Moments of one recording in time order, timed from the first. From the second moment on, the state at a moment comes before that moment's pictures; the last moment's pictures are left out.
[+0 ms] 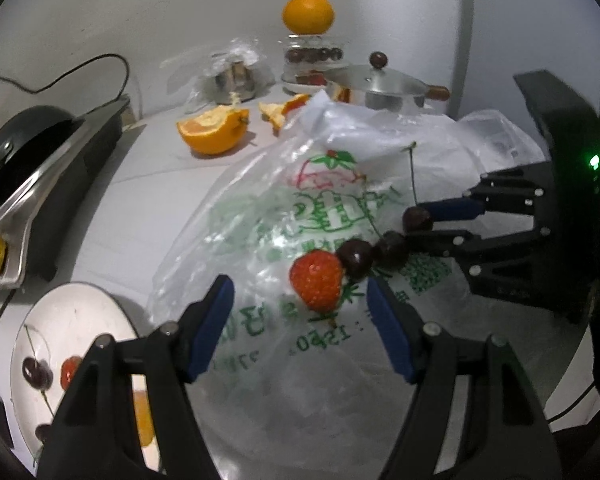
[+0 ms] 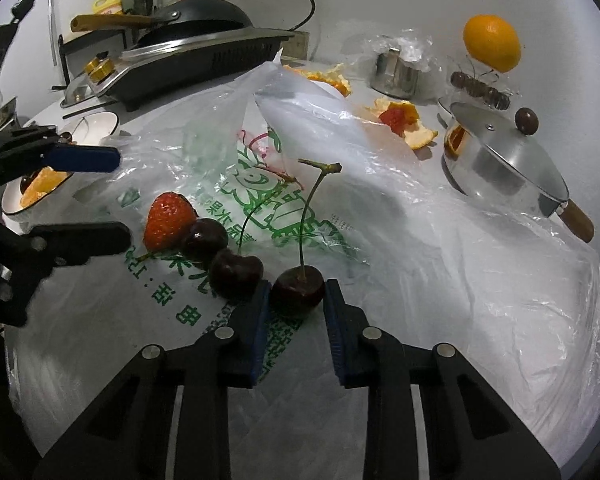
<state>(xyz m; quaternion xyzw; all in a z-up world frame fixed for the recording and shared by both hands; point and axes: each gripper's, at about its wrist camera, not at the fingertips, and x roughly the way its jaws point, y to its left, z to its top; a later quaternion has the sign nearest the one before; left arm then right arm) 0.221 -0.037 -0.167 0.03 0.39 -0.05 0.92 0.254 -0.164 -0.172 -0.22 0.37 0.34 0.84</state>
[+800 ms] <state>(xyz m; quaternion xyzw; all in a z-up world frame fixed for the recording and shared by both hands) 0.244 -0.046 -0.188 0.07 0.41 -0.13 0.90 0.255 -0.188 -0.162 -0.17 0.37 0.30 0.86</state>
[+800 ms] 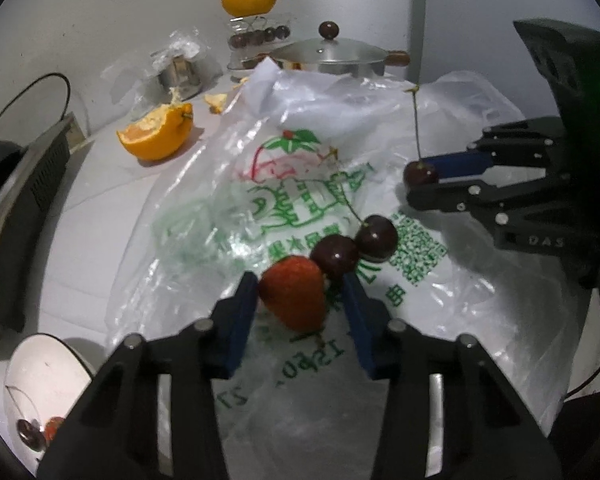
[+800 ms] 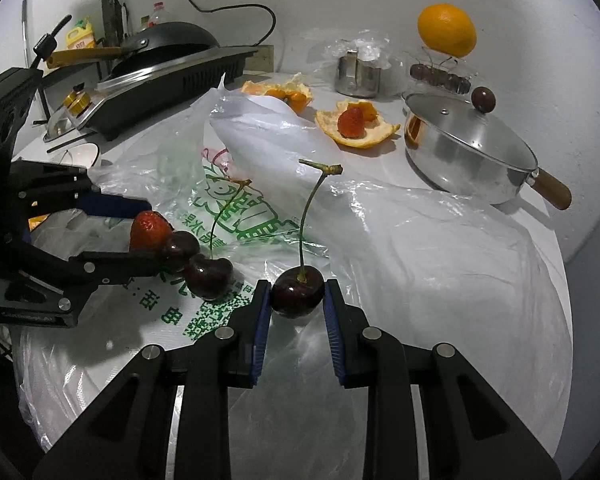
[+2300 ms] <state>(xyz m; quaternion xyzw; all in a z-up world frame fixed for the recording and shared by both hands) 0.151 -0.019 -0.120 0.05 0.33 -0.12 0.94 0.175 -0.159 -0.110 -0.19 0.31 0.30 0.88</state>
